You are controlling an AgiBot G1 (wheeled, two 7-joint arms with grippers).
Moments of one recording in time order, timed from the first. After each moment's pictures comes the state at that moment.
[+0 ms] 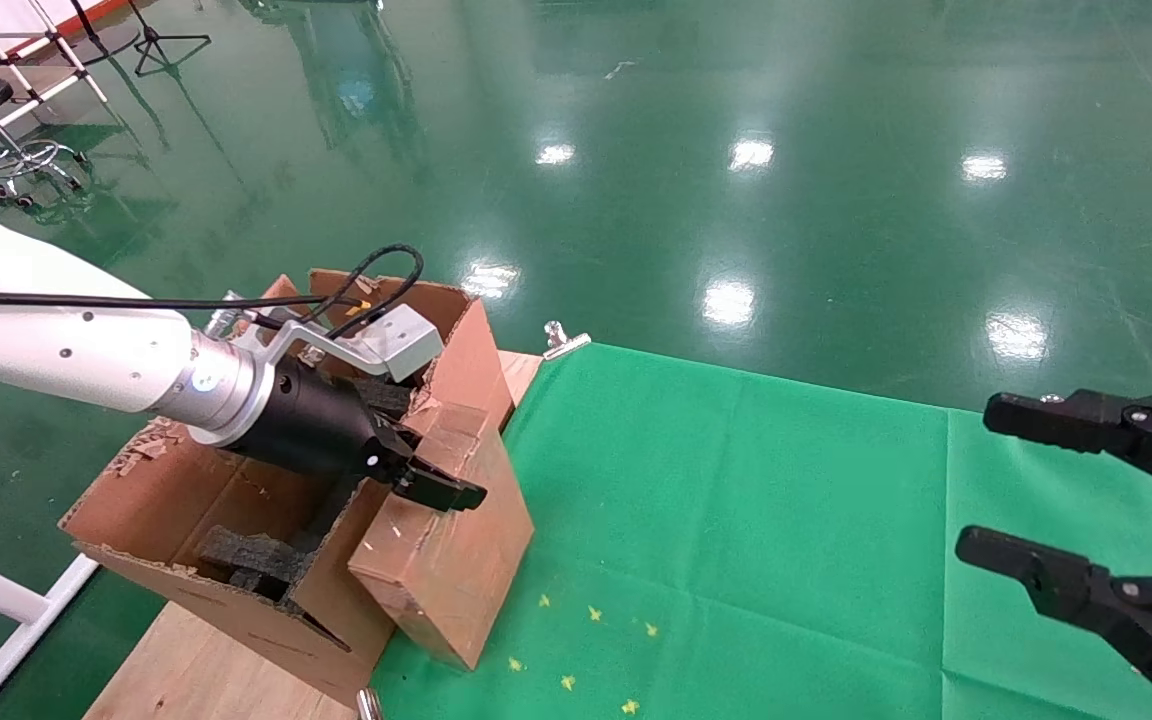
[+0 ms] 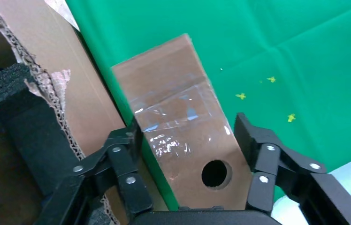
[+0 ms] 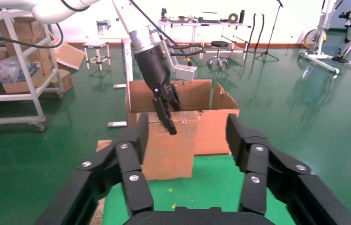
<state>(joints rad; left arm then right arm) -1.58 0.63 0.80 -1.35 1.76 1.49 -1.30 1.08 -0.58 -0.34 1.23 -0.67 -1.44 0.14</state>
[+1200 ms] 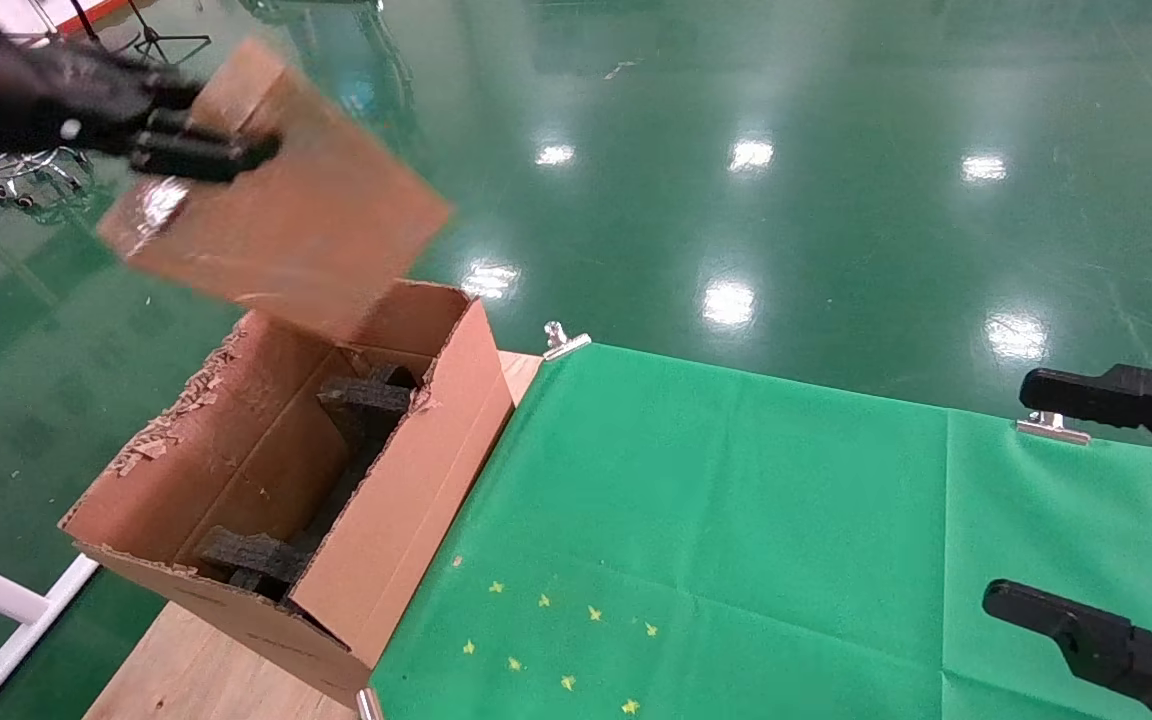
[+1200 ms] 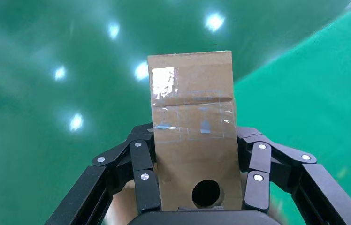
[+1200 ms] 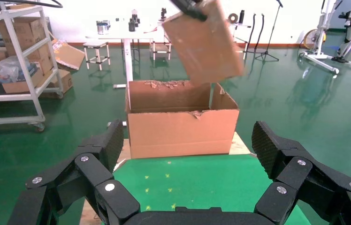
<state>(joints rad) -2.01 0.48 0.66 -1.00 1.73 1.55 -0.73 1.08 -0.58 -0.34 1.23 -0.67 -1.44 0.14</state>
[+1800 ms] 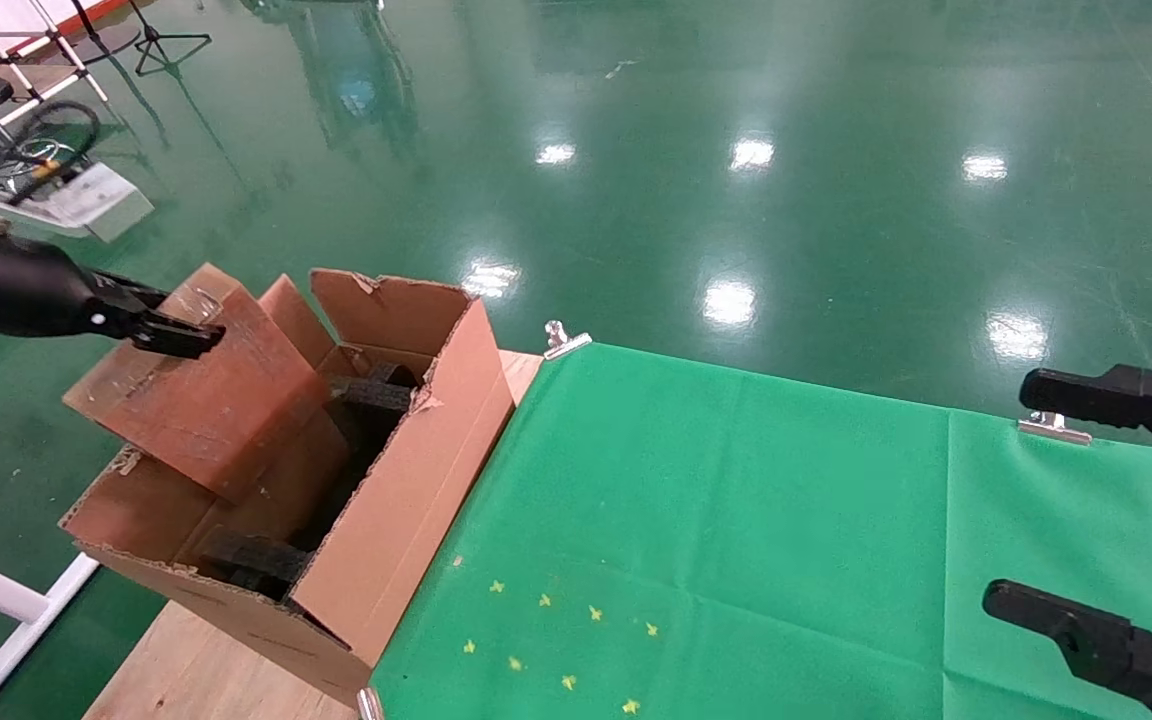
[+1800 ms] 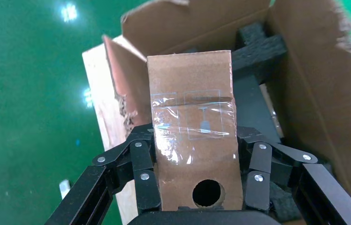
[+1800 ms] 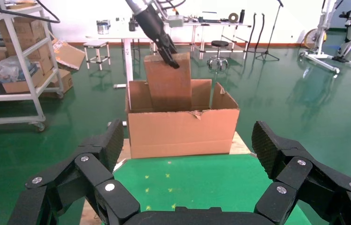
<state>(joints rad) -1.97 0.57 0.76 -0.48 1.92 1.36 -0.52 1.08 -0.58 -0.34 1.23 -0.67 -1.44 0.14</state>
